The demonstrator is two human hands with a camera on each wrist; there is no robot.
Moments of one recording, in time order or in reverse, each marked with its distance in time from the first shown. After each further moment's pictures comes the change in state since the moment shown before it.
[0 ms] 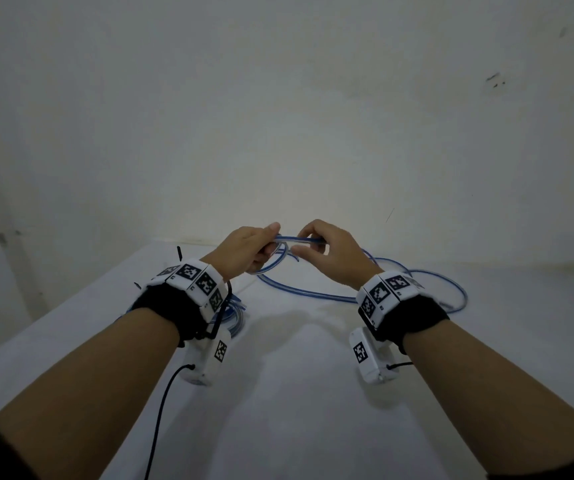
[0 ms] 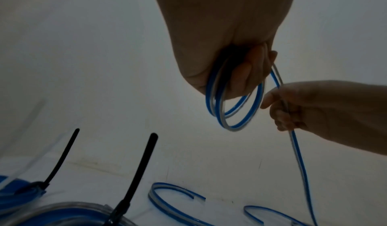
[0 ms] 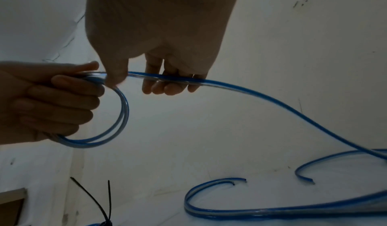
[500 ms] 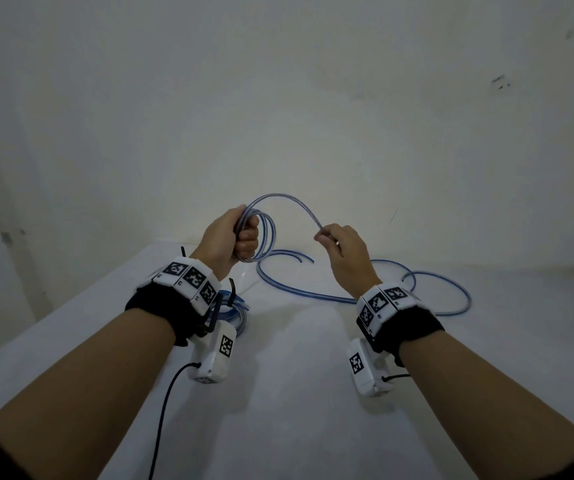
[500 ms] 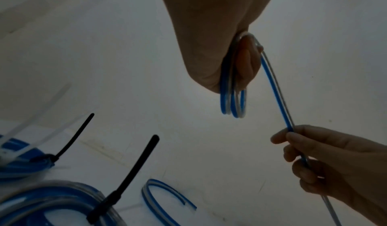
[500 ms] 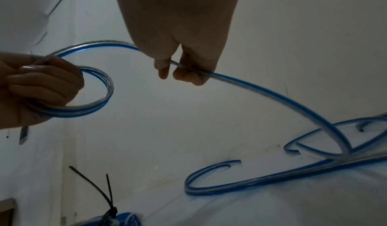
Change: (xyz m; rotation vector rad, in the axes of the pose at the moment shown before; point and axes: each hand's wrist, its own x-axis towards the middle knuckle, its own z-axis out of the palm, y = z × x) left_hand 0.004 0.000 -0.020 -0.604 0.157 -0.039; right_hand -0.001 0.022 0.011 -0.051 0.203 0.077
